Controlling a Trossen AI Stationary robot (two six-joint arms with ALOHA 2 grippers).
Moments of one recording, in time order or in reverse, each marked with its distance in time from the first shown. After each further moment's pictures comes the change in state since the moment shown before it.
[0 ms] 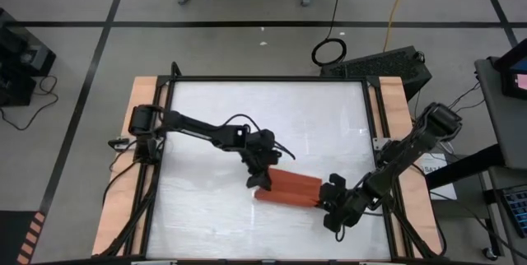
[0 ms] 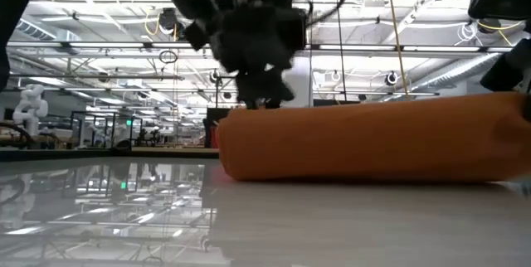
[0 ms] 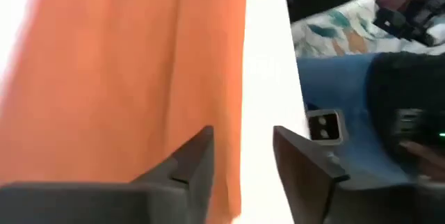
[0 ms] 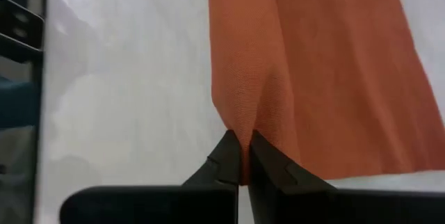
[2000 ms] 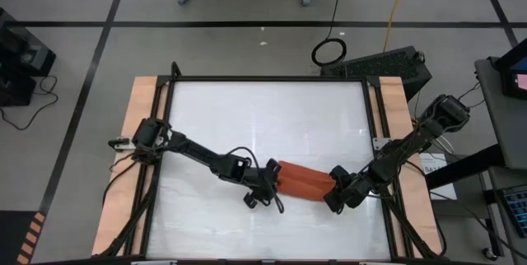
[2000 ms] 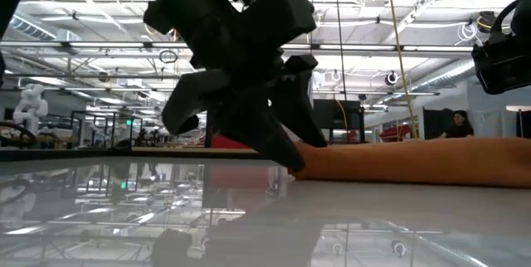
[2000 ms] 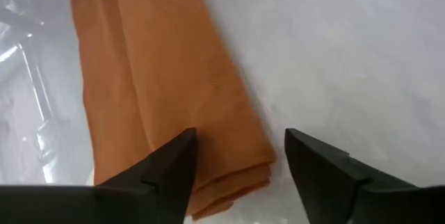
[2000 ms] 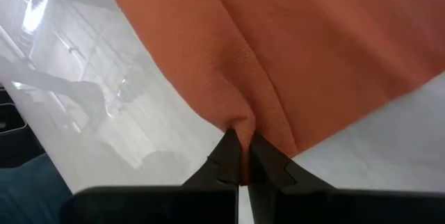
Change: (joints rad) left arm -0.248 0.087 0.008 0.079 -0.798 0.898; right arm -0.083 -0.186 -0.201 -0.034 -0.243 0.612
